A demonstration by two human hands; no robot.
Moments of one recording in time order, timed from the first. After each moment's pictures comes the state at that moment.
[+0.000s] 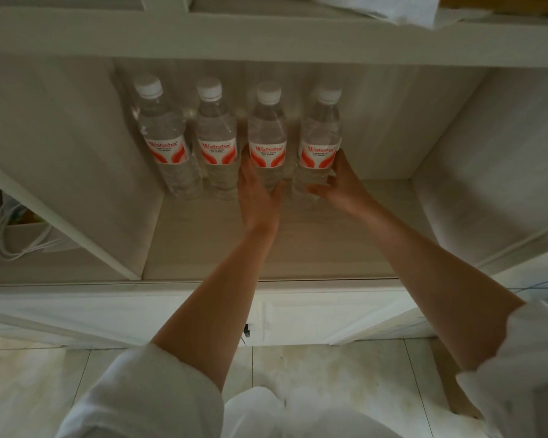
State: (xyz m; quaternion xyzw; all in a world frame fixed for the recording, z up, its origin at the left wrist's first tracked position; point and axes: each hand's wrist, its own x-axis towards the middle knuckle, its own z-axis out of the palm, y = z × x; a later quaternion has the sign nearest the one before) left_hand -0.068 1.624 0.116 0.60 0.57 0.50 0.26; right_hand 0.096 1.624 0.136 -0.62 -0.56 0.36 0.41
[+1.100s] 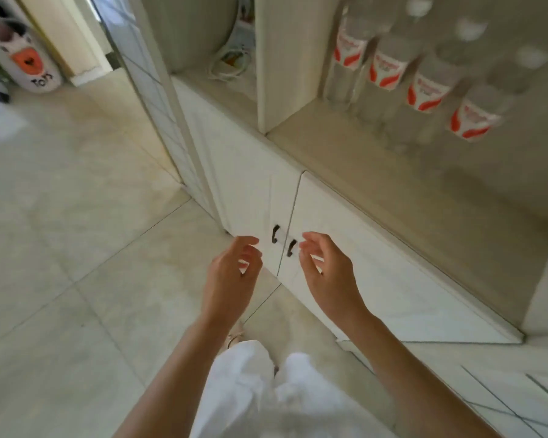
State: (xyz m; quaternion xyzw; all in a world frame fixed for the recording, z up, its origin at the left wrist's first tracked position) left_hand -0.117 1.273 0.073 0.37 0.79 0.46 0.18; right_hand 0.027 1.368 0.096 -0.43 -0.75 0.46 0.21
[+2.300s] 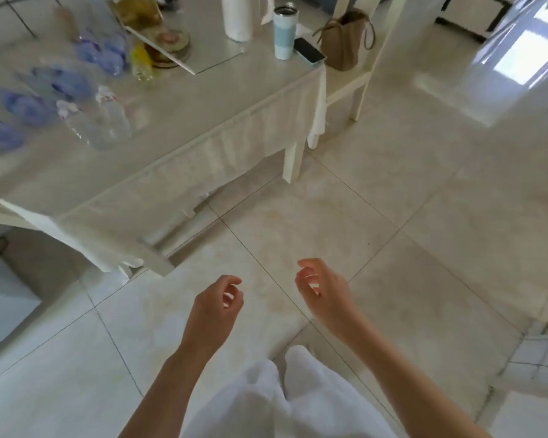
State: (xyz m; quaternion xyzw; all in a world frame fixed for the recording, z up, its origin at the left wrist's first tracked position) left_hand 0.014 0.594 0.024 -0.40 0.79 0.45 -0.05; right_hand -0.139 0.746 0.059 0.27 -0.85 0.37 -0.26
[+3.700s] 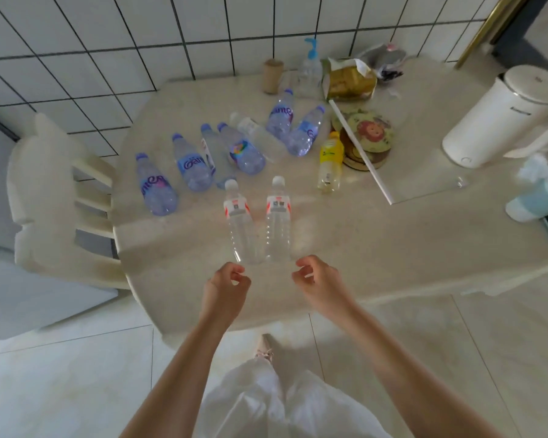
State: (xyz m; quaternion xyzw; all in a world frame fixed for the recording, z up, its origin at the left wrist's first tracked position) left_hand -0.067 0.082 0.007 -0.68 0.57 0.44 -0.15; right_hand -0.248 0.138 0.039 0.44 -0.77 0.24 -0.39
